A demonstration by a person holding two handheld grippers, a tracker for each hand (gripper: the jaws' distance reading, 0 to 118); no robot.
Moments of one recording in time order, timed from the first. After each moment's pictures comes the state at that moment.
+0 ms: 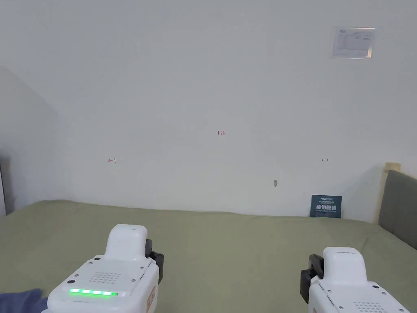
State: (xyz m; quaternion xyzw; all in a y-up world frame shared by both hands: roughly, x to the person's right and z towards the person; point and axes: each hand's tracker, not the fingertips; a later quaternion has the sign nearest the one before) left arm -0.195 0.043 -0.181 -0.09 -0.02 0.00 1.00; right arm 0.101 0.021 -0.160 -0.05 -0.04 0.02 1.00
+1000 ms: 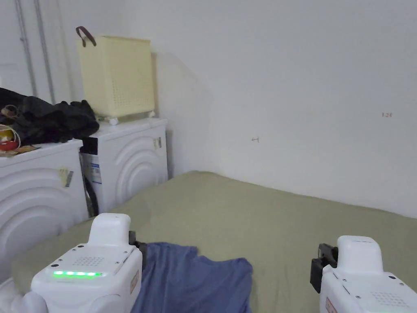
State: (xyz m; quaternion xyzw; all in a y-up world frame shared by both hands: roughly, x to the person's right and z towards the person) left arm -0.429 0.025 -0.095 -0.14 0.26 0.02 0.96; right arm -0.121 0.001 -0.219 -0.08 0.20 0.01 0.98
